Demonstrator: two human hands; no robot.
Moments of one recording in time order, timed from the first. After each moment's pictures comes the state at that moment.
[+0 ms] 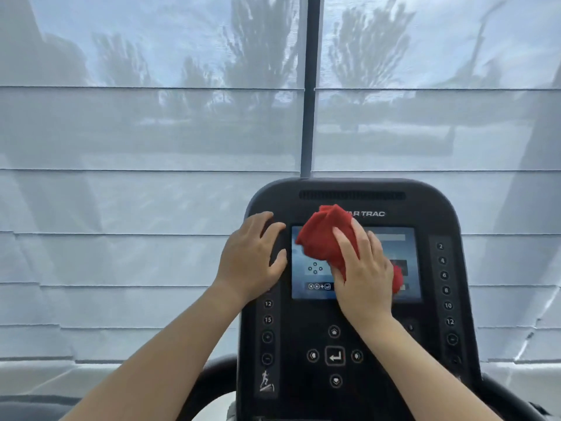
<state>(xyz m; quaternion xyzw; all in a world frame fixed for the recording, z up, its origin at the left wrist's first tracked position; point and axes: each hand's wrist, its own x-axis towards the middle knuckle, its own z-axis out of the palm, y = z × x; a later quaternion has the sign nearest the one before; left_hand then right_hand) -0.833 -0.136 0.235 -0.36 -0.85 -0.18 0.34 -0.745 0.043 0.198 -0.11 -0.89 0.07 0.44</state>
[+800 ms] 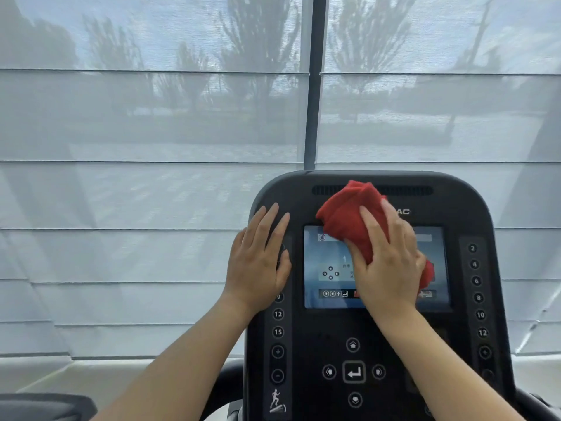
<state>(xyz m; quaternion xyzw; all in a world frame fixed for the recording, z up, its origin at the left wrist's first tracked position) -0.871 -0.128 0.201 -0.37 -0.83 -0.21 0.36 -0.773 0.049 0.209 -0.15 -0.84 0.10 0.50</state>
